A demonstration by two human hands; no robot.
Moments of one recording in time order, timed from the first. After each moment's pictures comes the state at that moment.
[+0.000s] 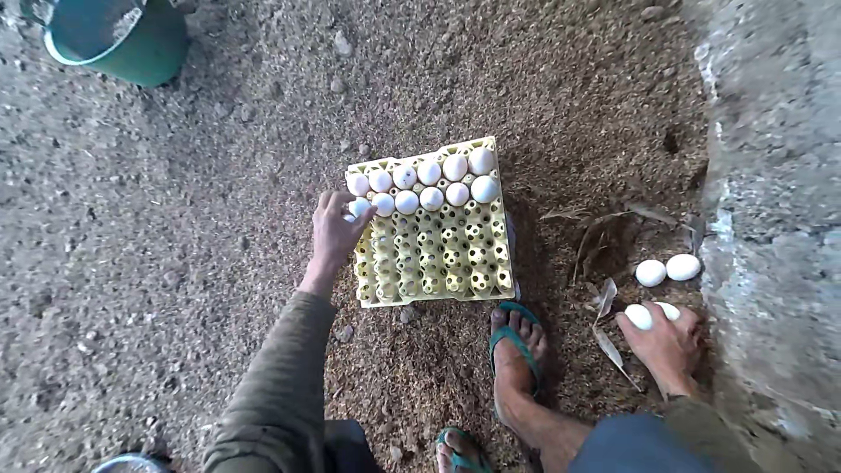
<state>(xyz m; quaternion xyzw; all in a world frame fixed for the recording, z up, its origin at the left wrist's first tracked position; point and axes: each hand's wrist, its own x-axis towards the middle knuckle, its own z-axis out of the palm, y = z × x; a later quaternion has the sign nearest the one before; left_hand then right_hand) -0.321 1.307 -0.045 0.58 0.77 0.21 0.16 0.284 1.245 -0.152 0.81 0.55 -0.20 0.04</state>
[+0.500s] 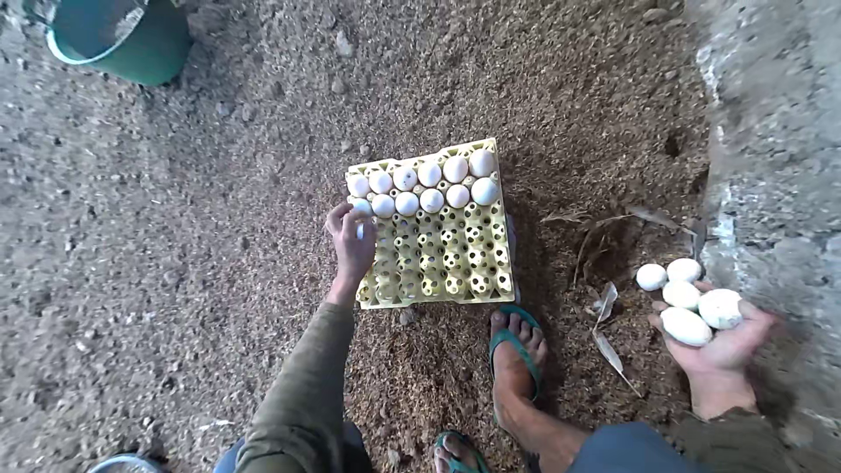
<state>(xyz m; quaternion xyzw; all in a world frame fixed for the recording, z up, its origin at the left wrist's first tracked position) -0.297 1.281 -0.097 0.56 0.76 0.33 0.11 0.278 1.291 -0.098 0.61 0.18 -0.59 -0.50</state>
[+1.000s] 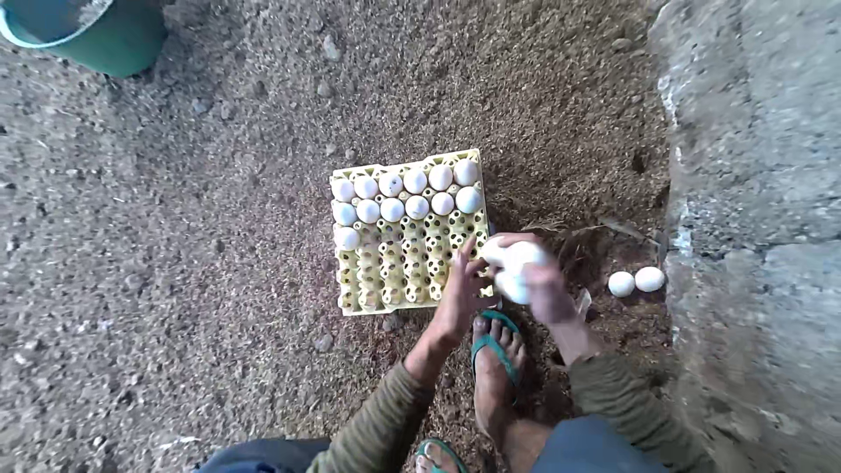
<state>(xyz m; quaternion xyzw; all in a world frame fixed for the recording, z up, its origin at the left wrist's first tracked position) -0.079 1.275 -0.012 0.21 0.52 0.47 0.68 0.065 1.332 -0.032 0.38 0.53 -0.65 -0.39</state>
